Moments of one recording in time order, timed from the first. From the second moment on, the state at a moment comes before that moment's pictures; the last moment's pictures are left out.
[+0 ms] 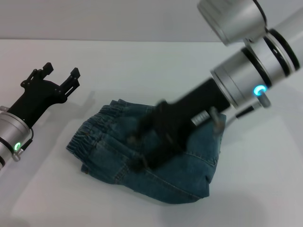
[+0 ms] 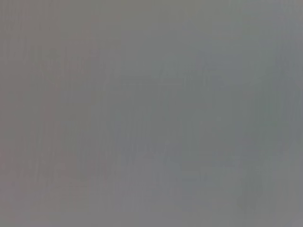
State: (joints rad) left arm -0.53 -2.06 -0.33 -0.01 2.07 1.17 -0.51; right arm 0.94 2.08 -1.20 -0.76 -1.98 -1.71 1.84
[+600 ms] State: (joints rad) left arm -0.54 -2.06 -0.33 -0.01 2.07 1.17 -0.51; right arm 0.89 2.08 -1.31 -0.73 -2.22 -1.81 1.93
